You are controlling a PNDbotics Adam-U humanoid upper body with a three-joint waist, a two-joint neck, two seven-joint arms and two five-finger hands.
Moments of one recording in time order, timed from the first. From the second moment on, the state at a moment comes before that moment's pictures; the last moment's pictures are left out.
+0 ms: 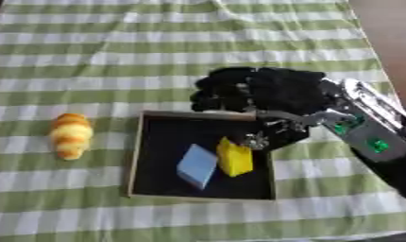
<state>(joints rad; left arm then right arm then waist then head) -0.12 0.62 0.47 -1.68 0.39 -0.57 0.10 -0.37 -0.76 0.29 -1.99 0.58 -0.45 0.25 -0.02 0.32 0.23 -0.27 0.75</state>
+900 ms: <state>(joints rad) -0.17 0.70 0.42 -1.63 0.26 -0.66 0.09 0.14 -0.88 -0.14 -1.99 -0.27 -0.66 0.14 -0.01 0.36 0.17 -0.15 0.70</state>
